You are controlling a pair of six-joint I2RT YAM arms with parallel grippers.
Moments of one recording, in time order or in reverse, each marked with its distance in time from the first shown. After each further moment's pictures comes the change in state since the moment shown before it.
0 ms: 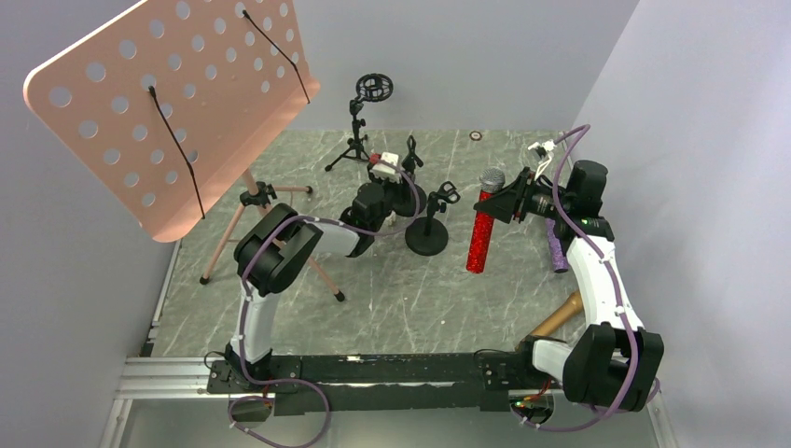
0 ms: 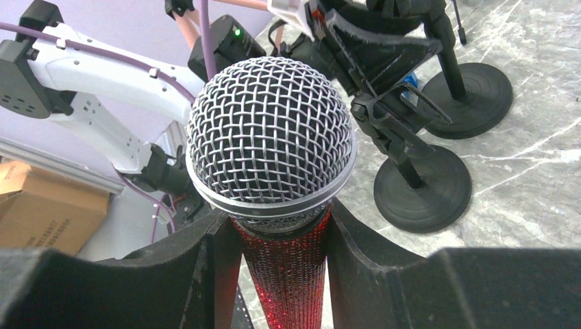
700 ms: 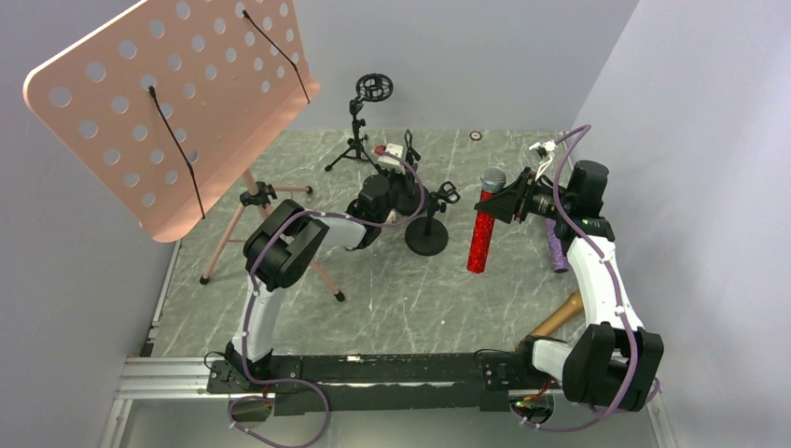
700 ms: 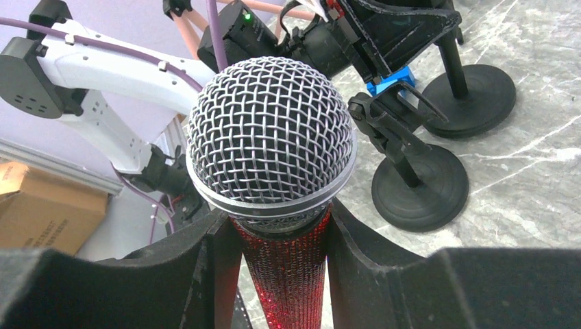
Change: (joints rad) left arm 0.017 0.081 0.159 -0.005 0.027 -0.056; right arm -0.006 0.000 0.000 -0.004 -0.002 -0.006
